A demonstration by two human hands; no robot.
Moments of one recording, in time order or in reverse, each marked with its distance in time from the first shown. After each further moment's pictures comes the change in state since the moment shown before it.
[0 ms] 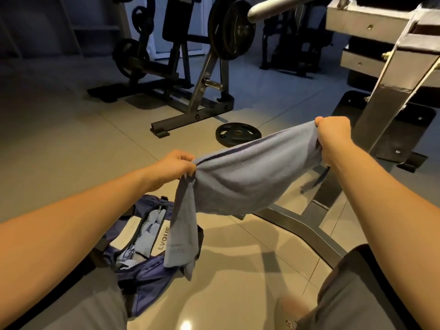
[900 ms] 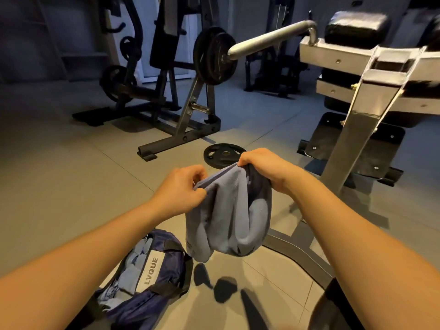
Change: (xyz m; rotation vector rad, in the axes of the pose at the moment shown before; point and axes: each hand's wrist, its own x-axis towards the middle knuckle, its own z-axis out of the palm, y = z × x) left_hand 0.003 0.046 0.028 0.245 0.248 0.361; right_hand -0.053 -0.022 0.049 -0.230 -0.686 -0.062
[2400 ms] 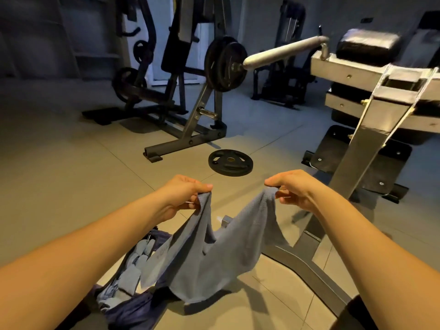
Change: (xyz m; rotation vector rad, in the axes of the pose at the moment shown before) left_hand 0.002 0.000 -0.014 -0.690 -0.109 -0.626; right_hand -0.006 0.034 -0.029 0.161 0.138 0.264
